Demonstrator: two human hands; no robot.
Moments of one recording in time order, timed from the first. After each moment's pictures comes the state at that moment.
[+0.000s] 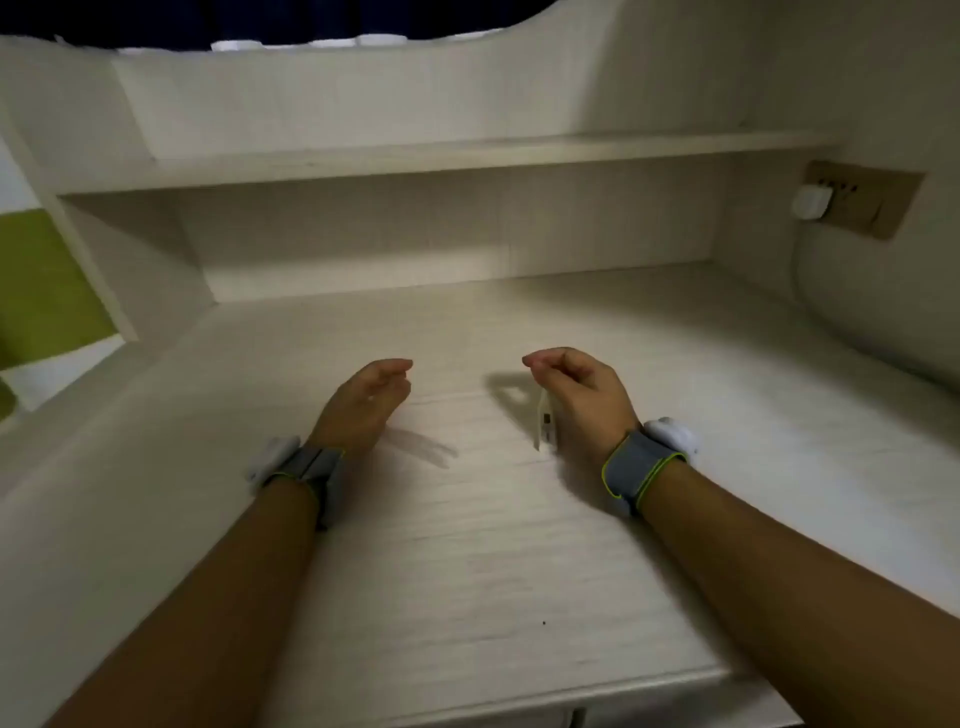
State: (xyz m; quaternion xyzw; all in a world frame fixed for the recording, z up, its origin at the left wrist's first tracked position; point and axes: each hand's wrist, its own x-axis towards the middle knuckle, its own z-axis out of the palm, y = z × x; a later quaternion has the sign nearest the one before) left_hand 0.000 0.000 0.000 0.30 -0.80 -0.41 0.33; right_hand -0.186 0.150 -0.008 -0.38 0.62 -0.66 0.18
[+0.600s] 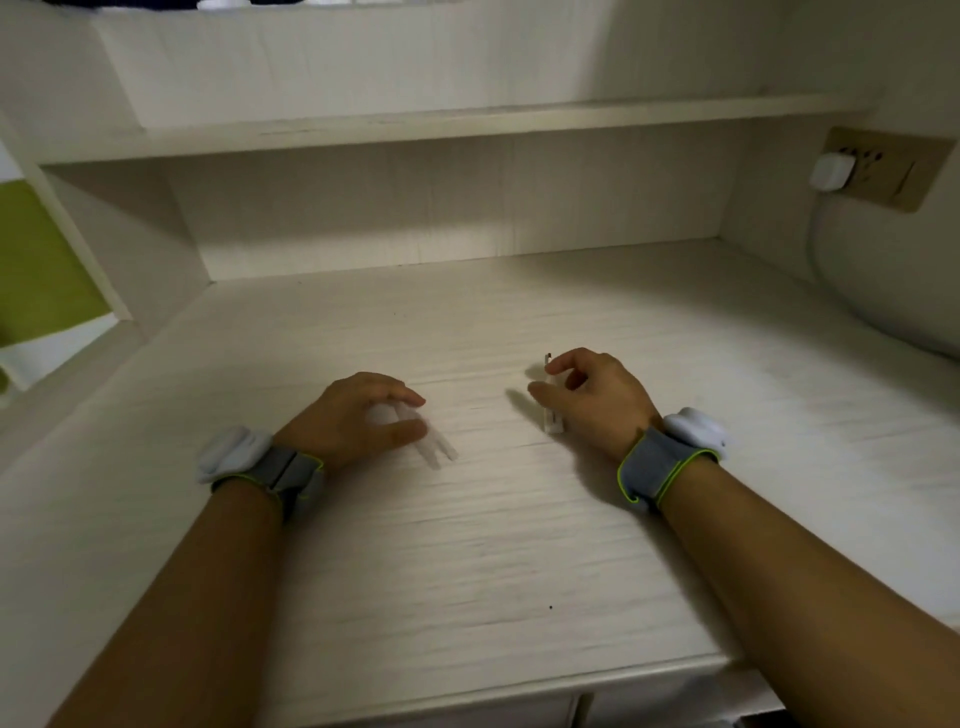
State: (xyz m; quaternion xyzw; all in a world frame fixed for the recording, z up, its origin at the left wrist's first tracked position) left_hand 0.024 -0.014 -0.010 0.24 -0.93 -0.22 0.15; right_hand -0.199 0.160 -0.021 -0.41 0.80 -0.43 0.10
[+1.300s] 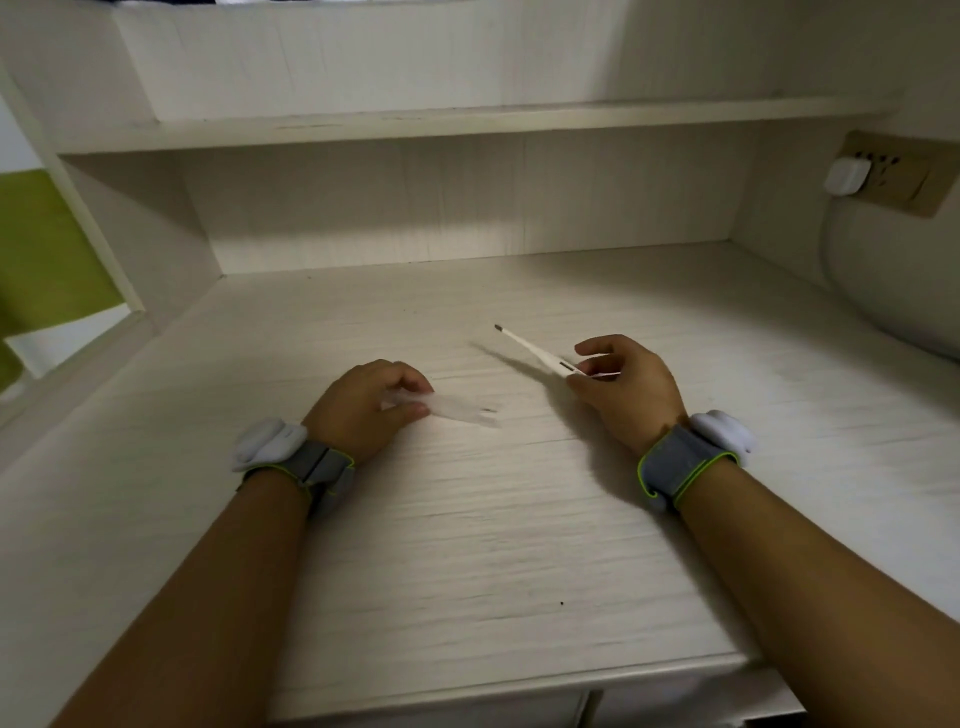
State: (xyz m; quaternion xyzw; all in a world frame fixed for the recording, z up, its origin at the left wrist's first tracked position) left_hand 0.018 -0.005 -0.011 0.25 -0.92 -0.19 0.23; right_hand -0.199 0.167 -0.014 -0.35 0.76 -0.54 0.09
